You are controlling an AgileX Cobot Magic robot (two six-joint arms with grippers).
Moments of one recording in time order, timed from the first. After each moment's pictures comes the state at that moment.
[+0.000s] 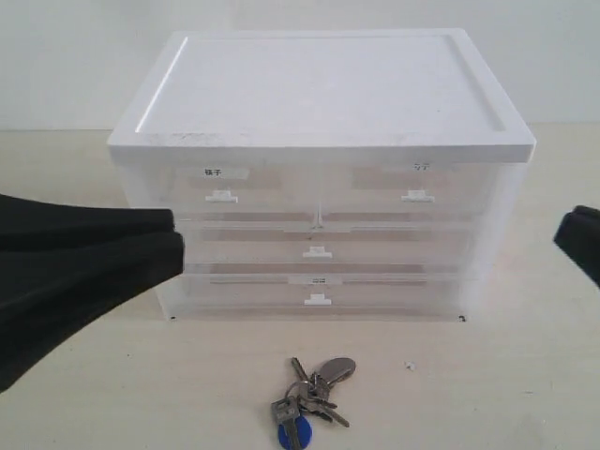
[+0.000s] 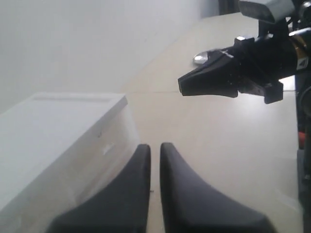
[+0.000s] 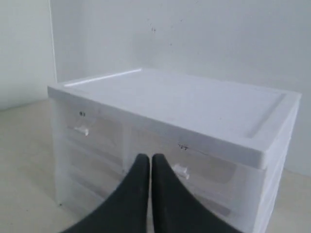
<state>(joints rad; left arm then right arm) -1.18 0.71 -0.50 1.75 0.11 -1.55 0.44 0.38 -0.12 -0.72 -0.30 0.69</state>
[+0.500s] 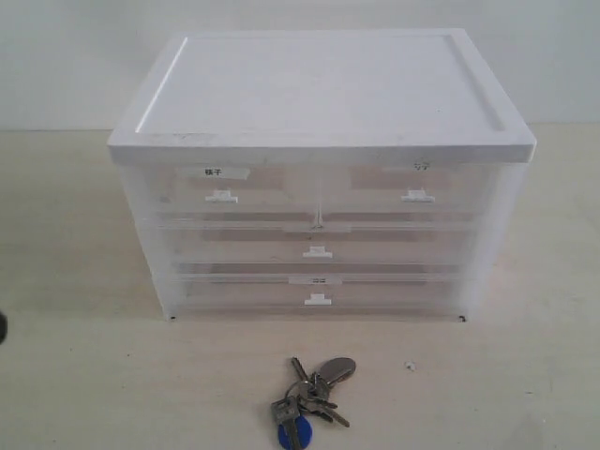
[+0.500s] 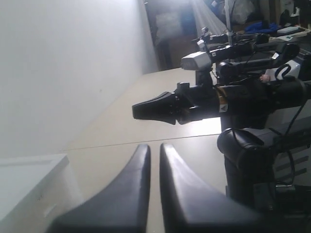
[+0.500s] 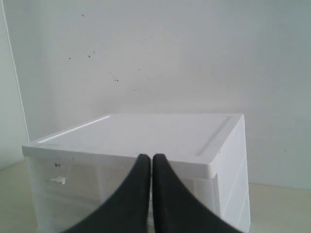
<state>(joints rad) -1.18 0.52 -0.50 1.75 -0.15 -1.55 0.44 0.01 -0.10 -0.71 -0.06 0.84</state>
